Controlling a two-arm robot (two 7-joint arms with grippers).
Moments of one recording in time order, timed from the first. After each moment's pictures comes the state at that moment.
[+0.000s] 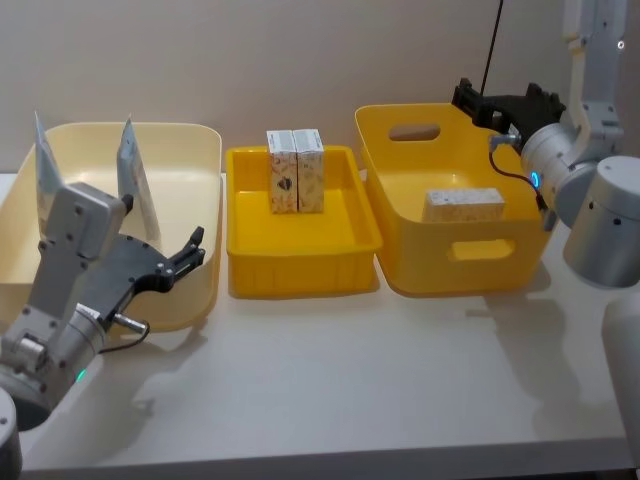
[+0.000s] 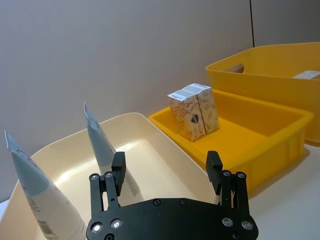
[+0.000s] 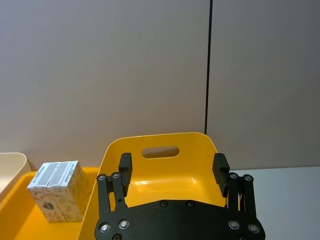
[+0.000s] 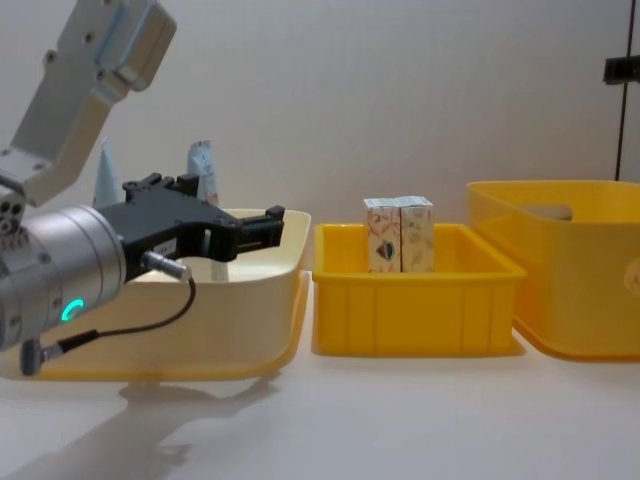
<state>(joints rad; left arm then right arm) -0.28 0.38 0.45 -1.61 -0.19 0.04 -0.02 0.52 0.11 -0.04 -1.52 0.16 0.53 -0.06</state>
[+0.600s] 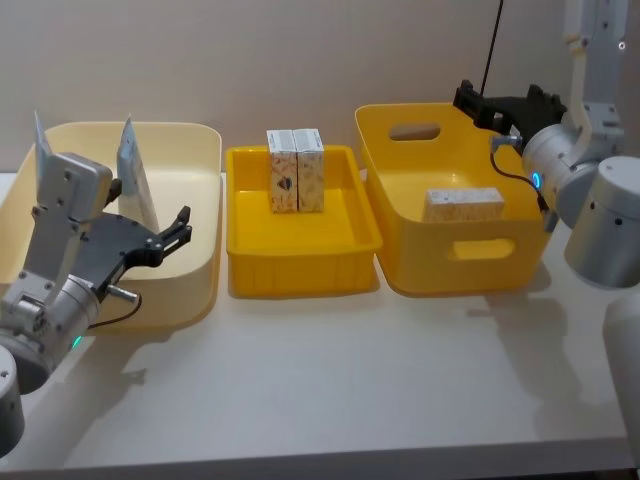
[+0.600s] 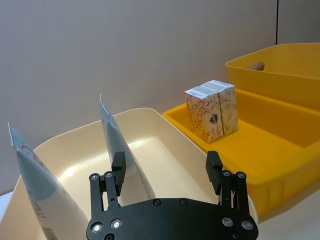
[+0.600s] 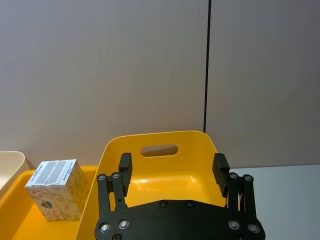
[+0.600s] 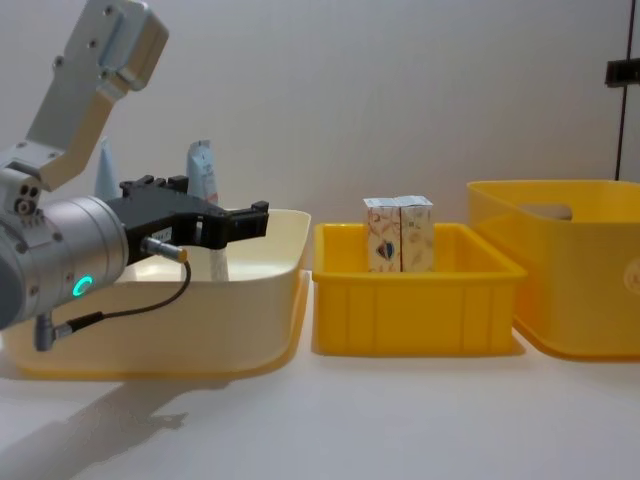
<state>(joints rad) -0.38 0.32 0.42 -1.46 -0.22 0.06 -0.06 0.52 0.11 -0.04 -1.51 0.16 0.54 -0.06</state>
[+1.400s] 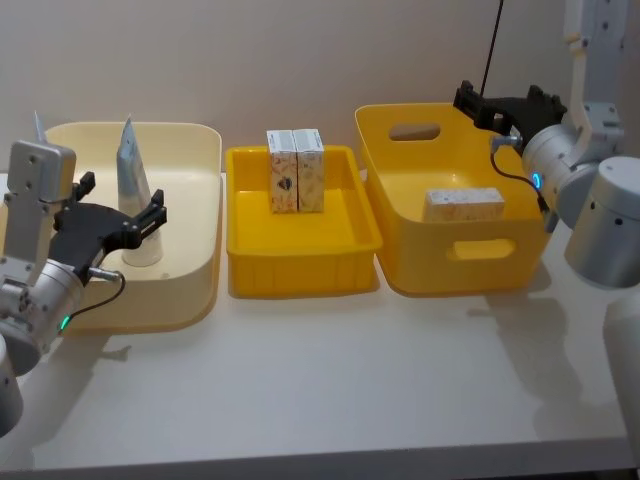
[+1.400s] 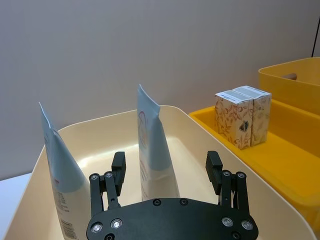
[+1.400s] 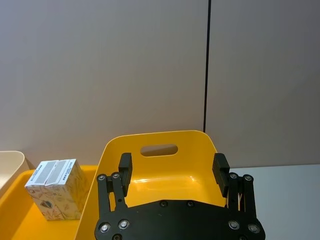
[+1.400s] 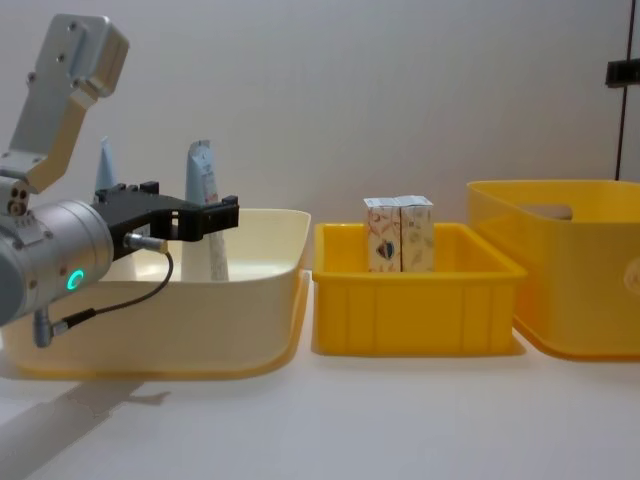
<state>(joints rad) -0.43 0.26 0.35 -1.33 -0.26 0.02 -0.07 0.52 0.11 -0.03 -1.51 0.16 0.54 -0.06</state>
